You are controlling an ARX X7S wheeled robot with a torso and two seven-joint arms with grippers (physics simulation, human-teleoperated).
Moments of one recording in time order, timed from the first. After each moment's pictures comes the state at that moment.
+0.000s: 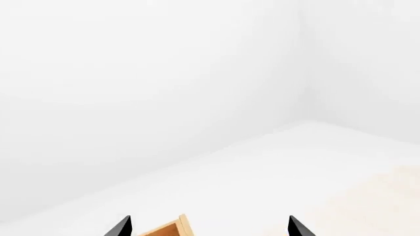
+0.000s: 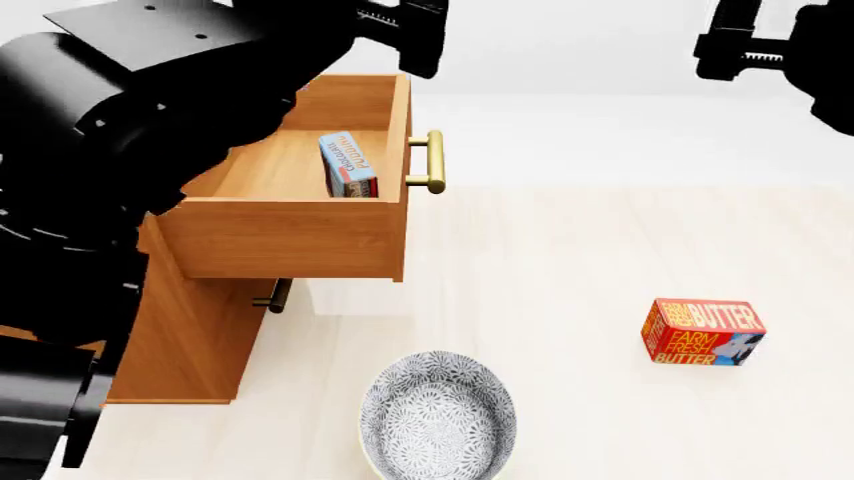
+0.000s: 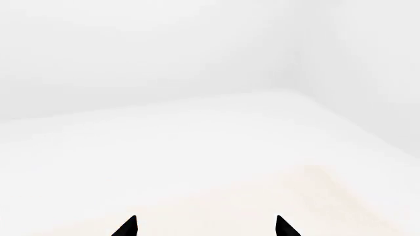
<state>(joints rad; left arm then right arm) -1.50 -0.26 0.58 -0.21 -0.83 -0.91 -0.21 2.00 0.74 -1.83 0.55 1.90 0.34 0.61</state>
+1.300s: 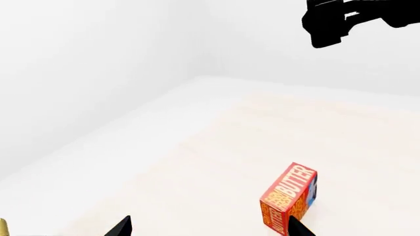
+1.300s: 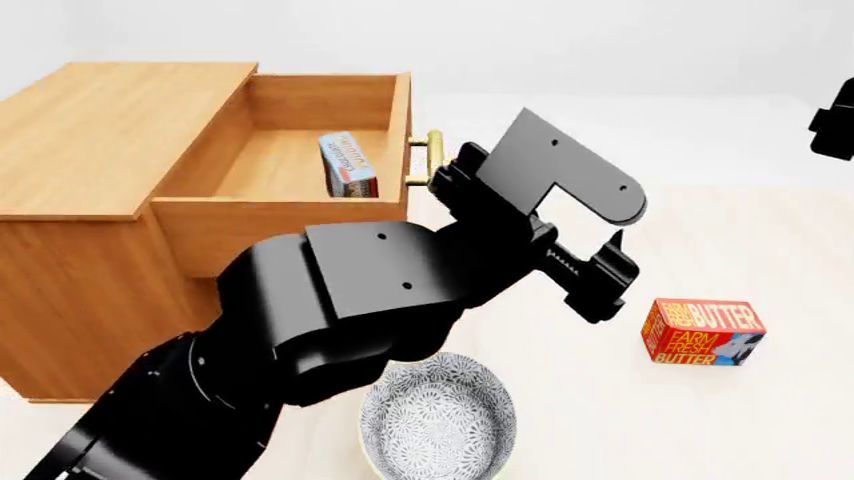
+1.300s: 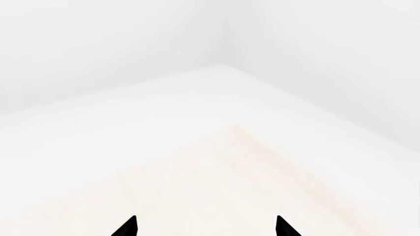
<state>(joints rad) -1.18 -0.09 0.80 0.11 -0.95 -0.94 -0.32 1.97 1.08 -1.82 0.26 1.89 0.31 0.86</state>
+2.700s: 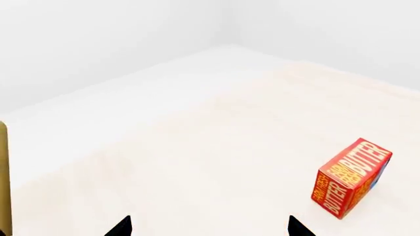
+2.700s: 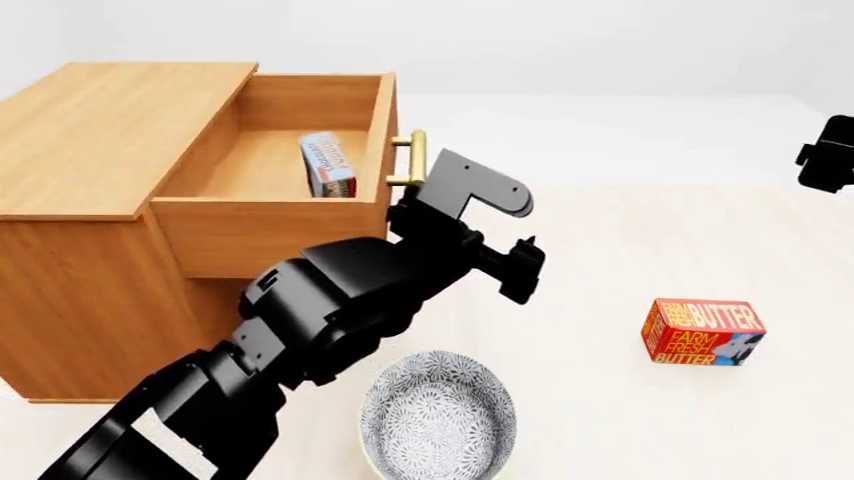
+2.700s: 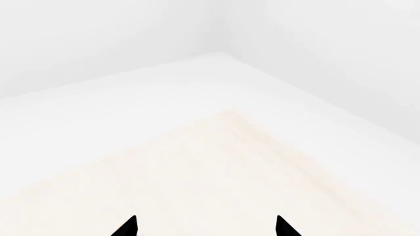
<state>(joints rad) -1.12 -0.11 0.88 -0.36 -0.85 -0.62 -0.14 1.88 1.11 -1.80 0.23 1.89 0.27 0.87</state>
